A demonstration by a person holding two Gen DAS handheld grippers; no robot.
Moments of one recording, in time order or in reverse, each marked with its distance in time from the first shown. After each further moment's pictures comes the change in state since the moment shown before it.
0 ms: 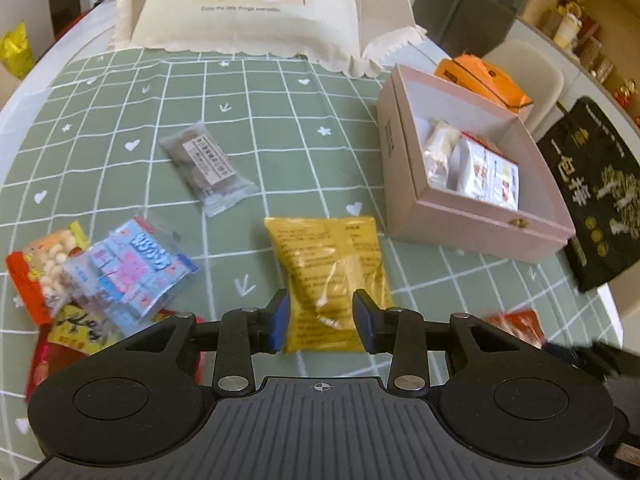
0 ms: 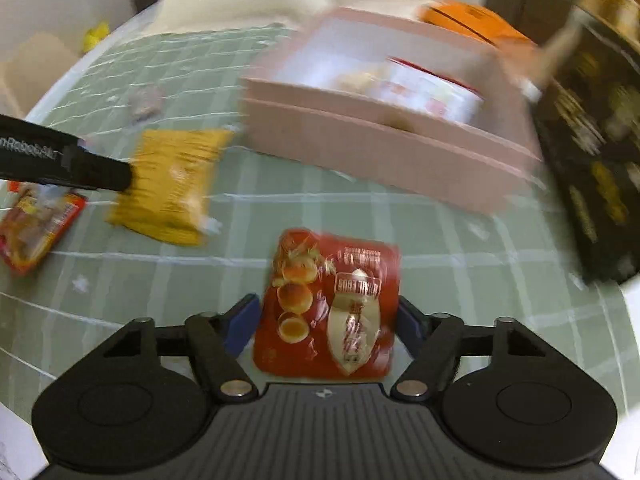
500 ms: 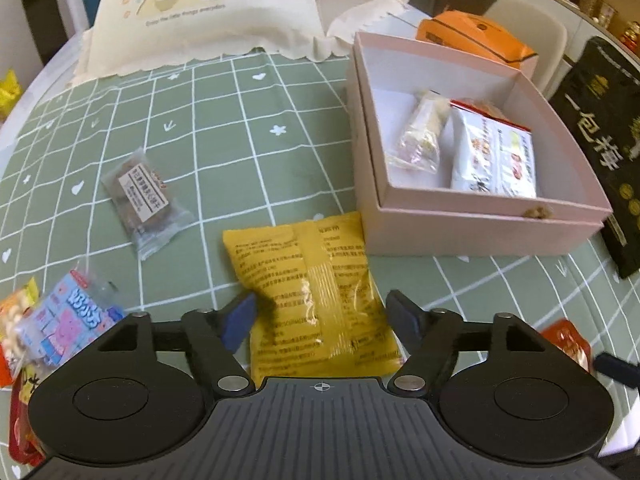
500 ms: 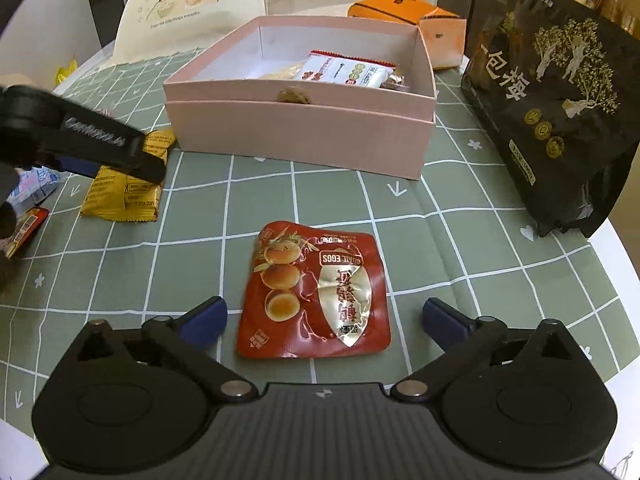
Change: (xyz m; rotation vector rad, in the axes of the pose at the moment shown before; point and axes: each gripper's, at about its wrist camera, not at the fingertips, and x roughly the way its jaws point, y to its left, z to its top) left arm 0.058 -0.055 0.018 0.145 0.031 0.115; right arm 0.002 -0.039 -0.027 0.085 -0.080 -0.041
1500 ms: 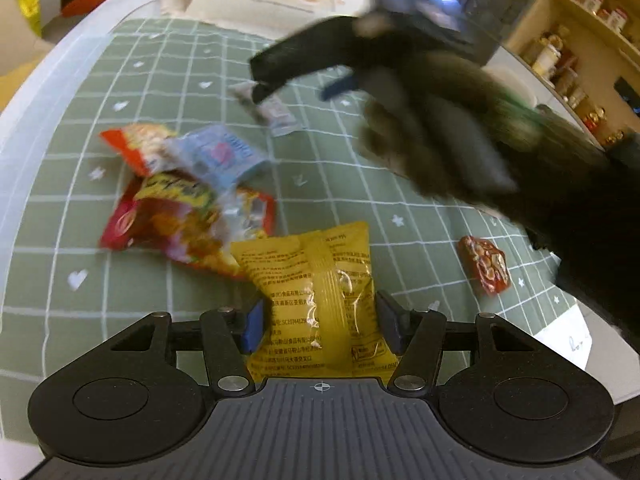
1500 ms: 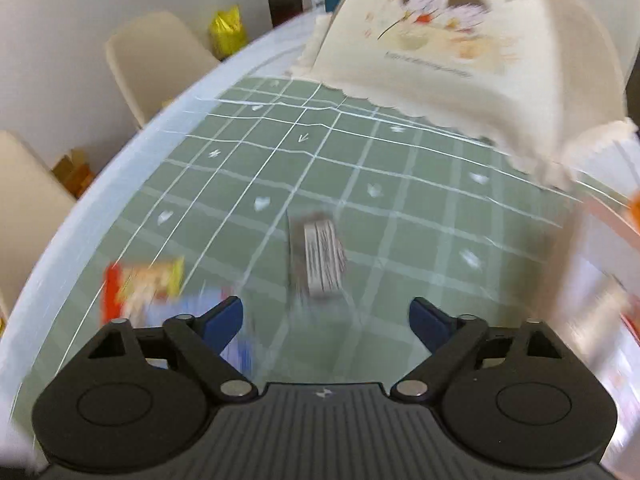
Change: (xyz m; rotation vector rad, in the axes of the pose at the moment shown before) left arm -0.129 0.112 -0.132 -0.234 -0.056 -0.230; right arm 0.072 0.221 0.187 -0.375 0.078 0.338
